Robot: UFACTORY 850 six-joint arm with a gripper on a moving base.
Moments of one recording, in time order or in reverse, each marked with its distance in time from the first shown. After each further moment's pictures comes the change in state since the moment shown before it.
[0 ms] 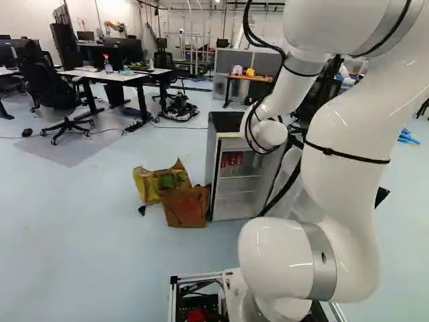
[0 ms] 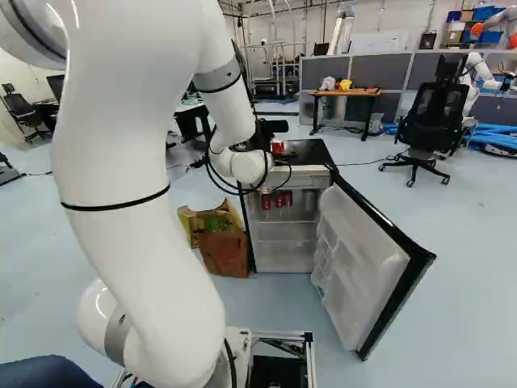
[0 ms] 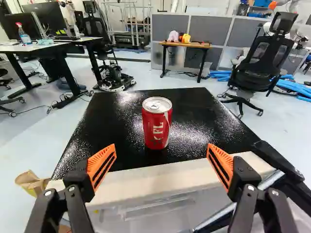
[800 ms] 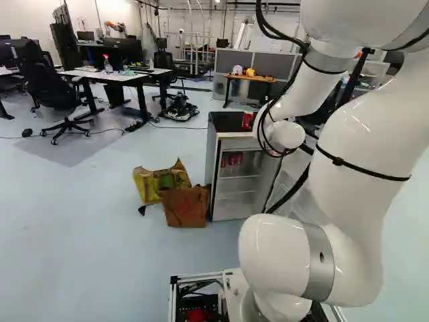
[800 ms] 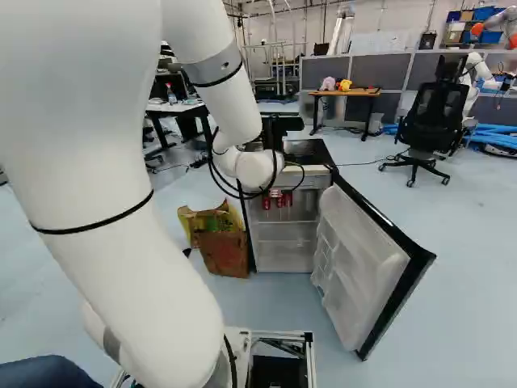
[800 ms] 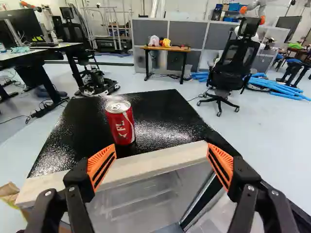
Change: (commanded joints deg) arm -6.9 6.8 4.1 0.1 -1.0 0.0
